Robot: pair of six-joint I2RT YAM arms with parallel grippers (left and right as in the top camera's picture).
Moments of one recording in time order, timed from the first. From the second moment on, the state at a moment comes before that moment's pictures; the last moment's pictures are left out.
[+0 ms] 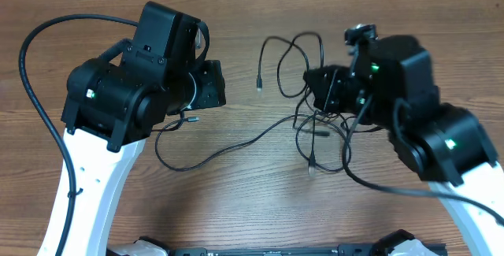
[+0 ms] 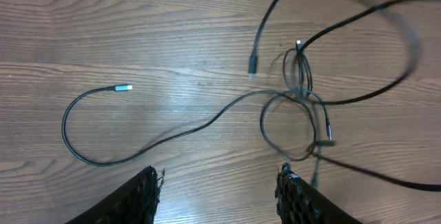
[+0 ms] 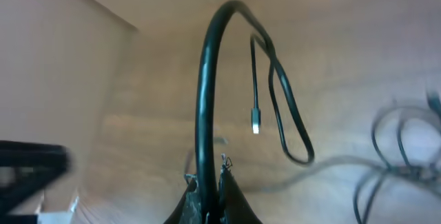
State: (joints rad) left arm -0.43 1.50 2.02 -1.52 0.04 -0.53; right arm 0.45 1.20 1.47 -0.84 -0.23 0.60
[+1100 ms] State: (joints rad) left arm -0.43 1.50 2.02 -1.56 0.05 -0.52; right arm 0.04 1.13 1.47 -0.44 -0.43 0.65
